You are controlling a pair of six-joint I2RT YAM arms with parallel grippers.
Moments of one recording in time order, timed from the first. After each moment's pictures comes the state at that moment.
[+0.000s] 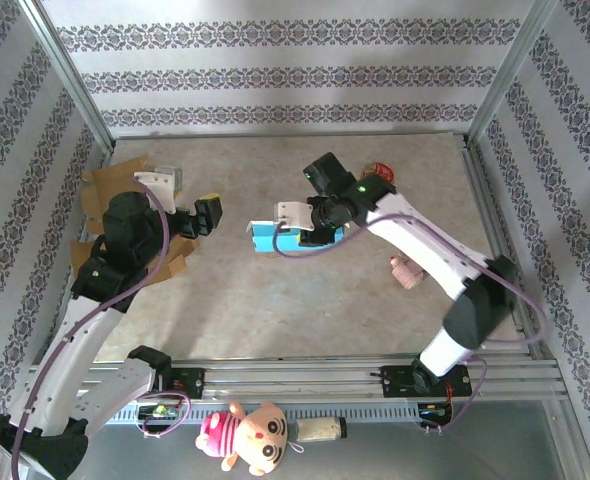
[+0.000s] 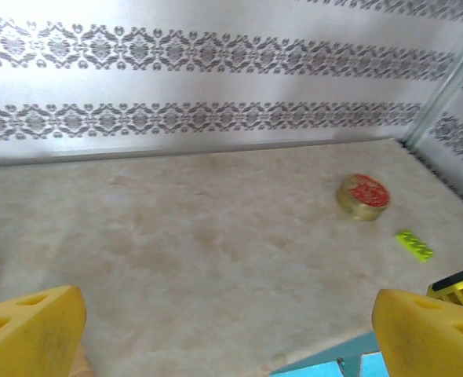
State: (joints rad) left arm -0.30 0.84 1.00 -0.44 0.01 -0.17; right arm 0.67 1.71 1.62 -1.06 -0.26 -0.91
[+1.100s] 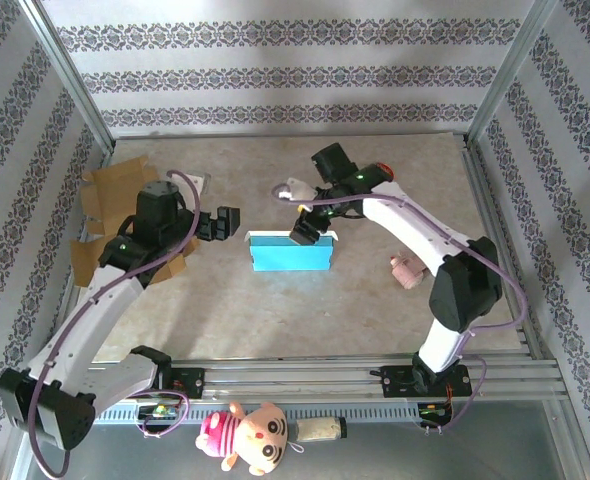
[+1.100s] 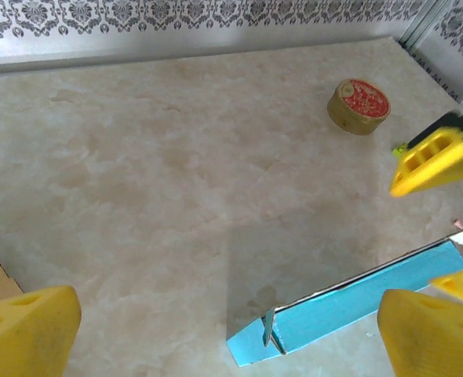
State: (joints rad) left arm -0.30 1.06 1.03 -0.51 0.14 -0.15; right arm 0.53 1.72 1.54 -0.84 -0.44 -0.52
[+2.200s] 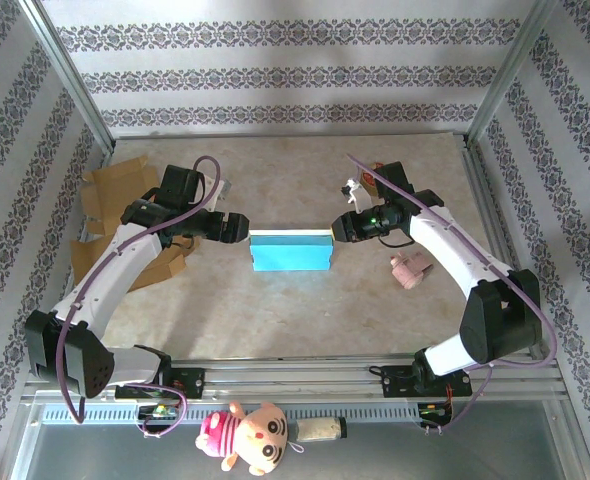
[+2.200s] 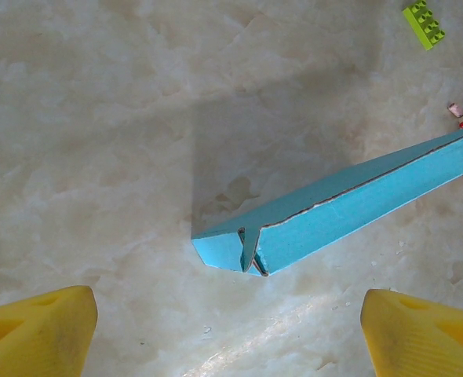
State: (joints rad) left arm -0.27 1.31 1.19 -0.80 0.32 -0.12; right arm 0.30 1.49 1.17 -0.74 -0.60 0.06
